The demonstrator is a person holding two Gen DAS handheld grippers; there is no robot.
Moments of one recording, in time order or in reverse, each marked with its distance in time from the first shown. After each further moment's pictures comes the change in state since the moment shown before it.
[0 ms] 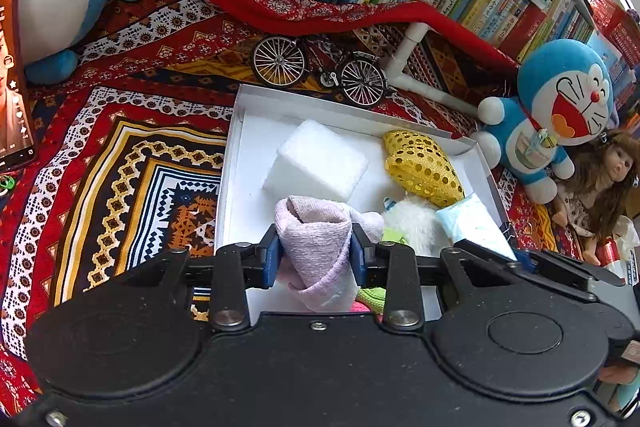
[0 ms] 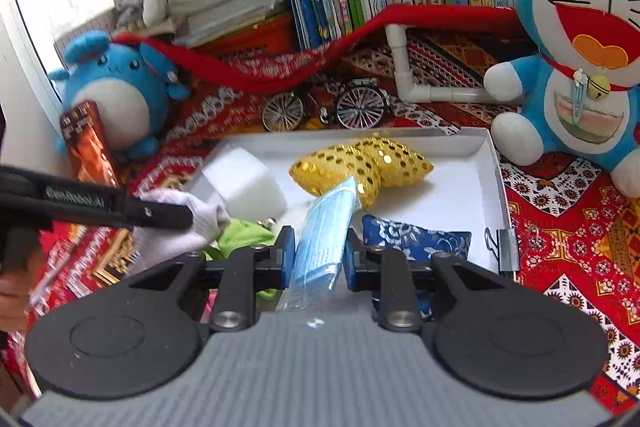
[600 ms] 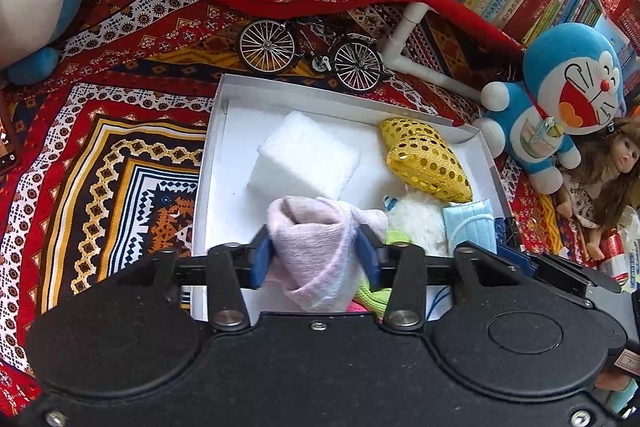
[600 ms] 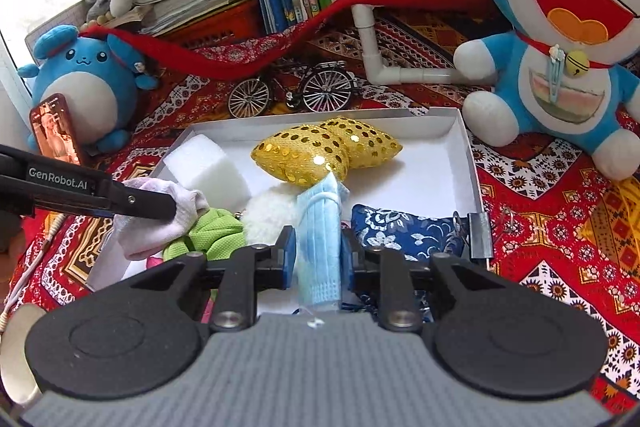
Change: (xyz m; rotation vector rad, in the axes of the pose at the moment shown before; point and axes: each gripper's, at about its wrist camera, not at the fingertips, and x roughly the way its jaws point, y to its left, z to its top) left arm 0.019 -0.011 0.011 0.014 0.069 0.000; right arm 0.003 -0.017 -0.005 0.038 0.015 -0.029
